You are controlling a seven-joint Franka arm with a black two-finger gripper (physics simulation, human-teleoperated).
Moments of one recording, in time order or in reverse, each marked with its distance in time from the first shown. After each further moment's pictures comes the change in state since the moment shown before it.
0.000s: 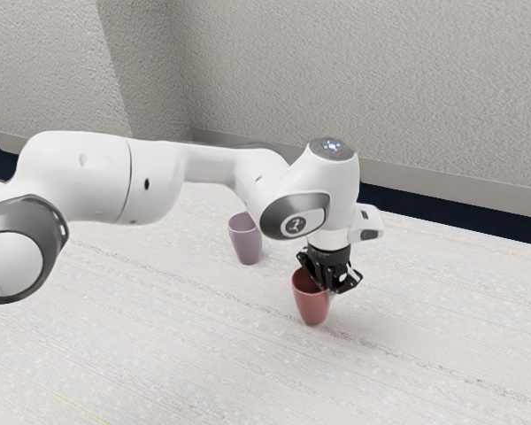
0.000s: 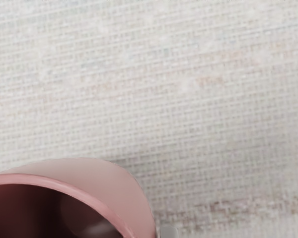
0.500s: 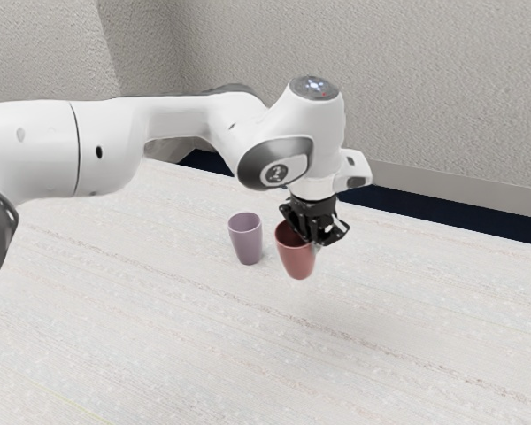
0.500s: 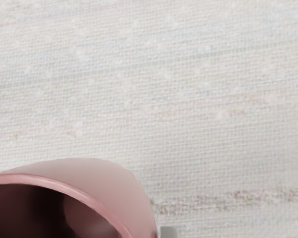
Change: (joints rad) arm 0.022 -0.183 0.000 0.001 -0.010 -0.117 -0.001
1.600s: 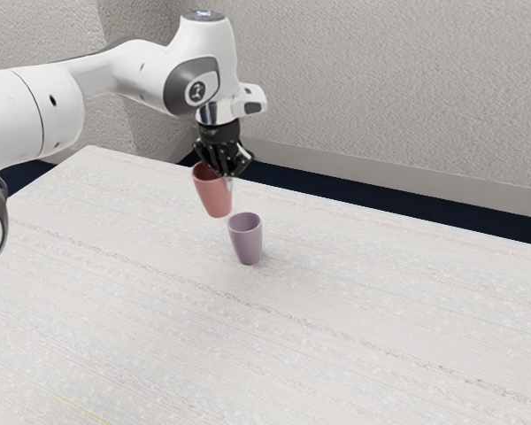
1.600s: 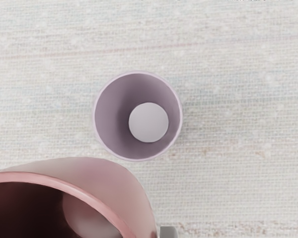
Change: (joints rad) arm 0.094 -0.002 0.281 0.160 -0.216 -0.128 0.396
